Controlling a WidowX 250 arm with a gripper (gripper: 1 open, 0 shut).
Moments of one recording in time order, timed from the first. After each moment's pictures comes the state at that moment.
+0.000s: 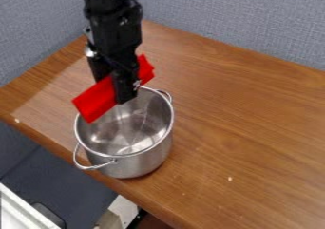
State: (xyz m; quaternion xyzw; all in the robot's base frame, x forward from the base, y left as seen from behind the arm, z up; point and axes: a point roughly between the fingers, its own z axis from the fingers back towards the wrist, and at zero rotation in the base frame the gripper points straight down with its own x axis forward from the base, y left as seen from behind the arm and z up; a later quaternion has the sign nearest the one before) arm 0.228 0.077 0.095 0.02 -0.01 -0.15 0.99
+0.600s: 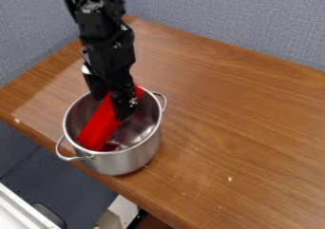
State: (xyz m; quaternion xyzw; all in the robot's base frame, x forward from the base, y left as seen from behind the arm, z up) arm 0.229 0.084 0.067 0.01 -0.03 -0.13 0.99
